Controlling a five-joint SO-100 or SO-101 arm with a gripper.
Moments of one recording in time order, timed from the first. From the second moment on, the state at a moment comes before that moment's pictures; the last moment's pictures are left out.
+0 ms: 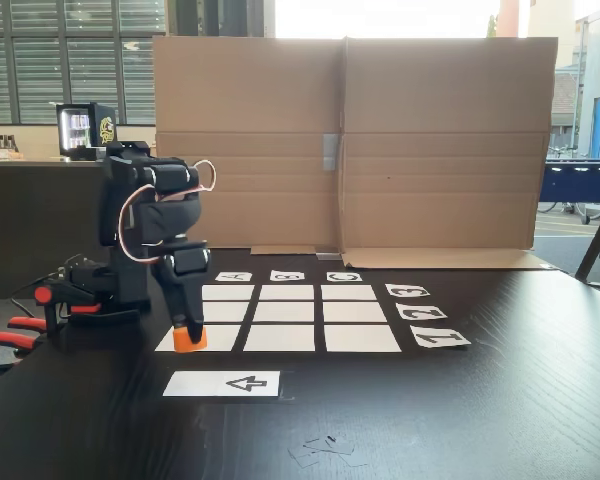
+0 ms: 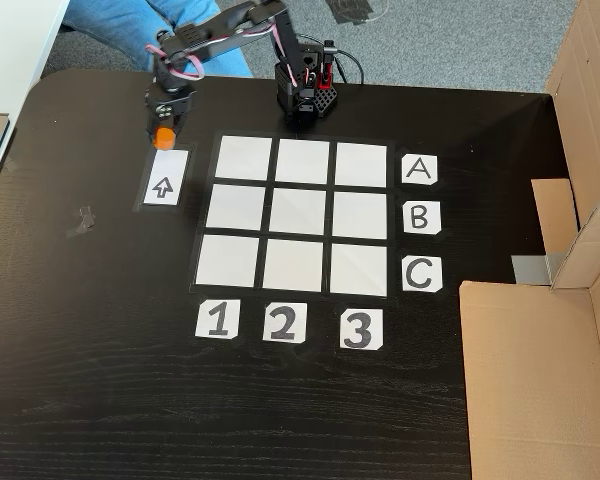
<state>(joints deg) 48.4 80.2 76.2 80.8 81.1</state>
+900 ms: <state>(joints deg) 0.3 104.5 96.0 85.6 82.7</state>
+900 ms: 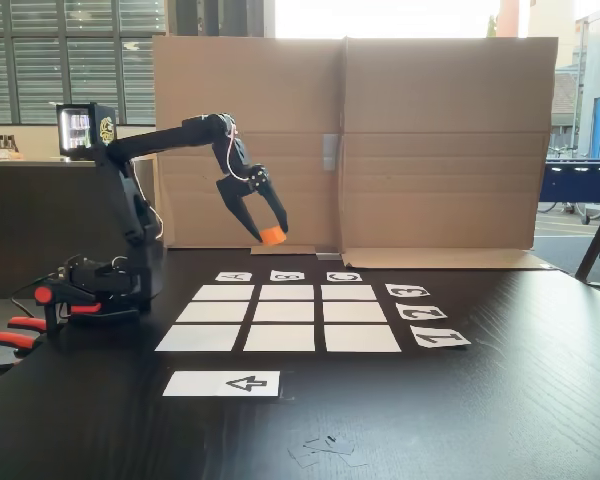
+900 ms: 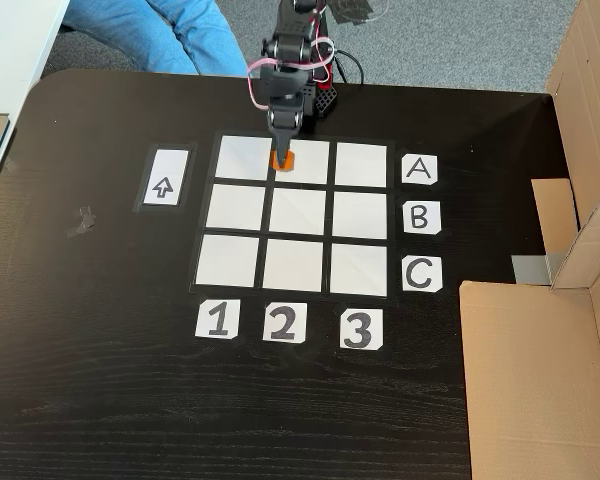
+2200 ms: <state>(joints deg) -3.1 80.0 98.8 71.5 91.1</state>
